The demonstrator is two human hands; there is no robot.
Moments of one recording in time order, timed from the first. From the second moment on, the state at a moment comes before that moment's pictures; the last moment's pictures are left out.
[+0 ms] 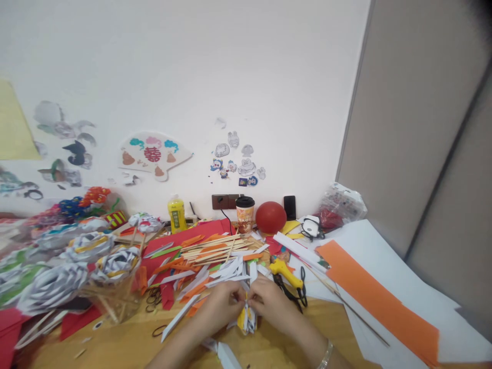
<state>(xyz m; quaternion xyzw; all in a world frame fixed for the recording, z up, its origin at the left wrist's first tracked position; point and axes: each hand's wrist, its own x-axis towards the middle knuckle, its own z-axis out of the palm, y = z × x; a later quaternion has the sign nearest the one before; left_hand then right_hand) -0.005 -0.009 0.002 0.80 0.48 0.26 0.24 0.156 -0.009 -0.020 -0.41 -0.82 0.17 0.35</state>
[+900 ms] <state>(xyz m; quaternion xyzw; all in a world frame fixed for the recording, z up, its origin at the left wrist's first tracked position) -0.004 0.001 -0.013 0.74 0.43 0.32 0.41 0.156 -0.011 -0.017 -0.42 -0.81 0.18 0.36</state>
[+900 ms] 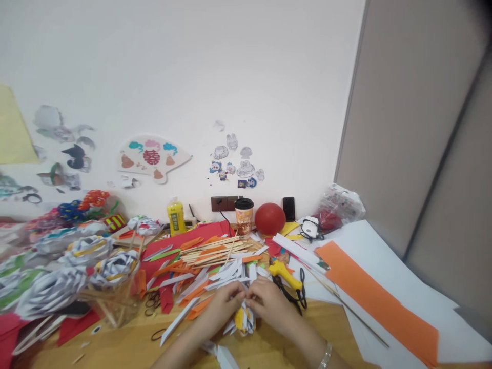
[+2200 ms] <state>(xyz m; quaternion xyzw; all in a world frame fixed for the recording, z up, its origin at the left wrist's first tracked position) 0.018 -0.023 -0.002 0.43 0.41 0.48 0.65 0.161 -0.003 -0.028 -0.36 -0.79 -0.02 0.49</state>
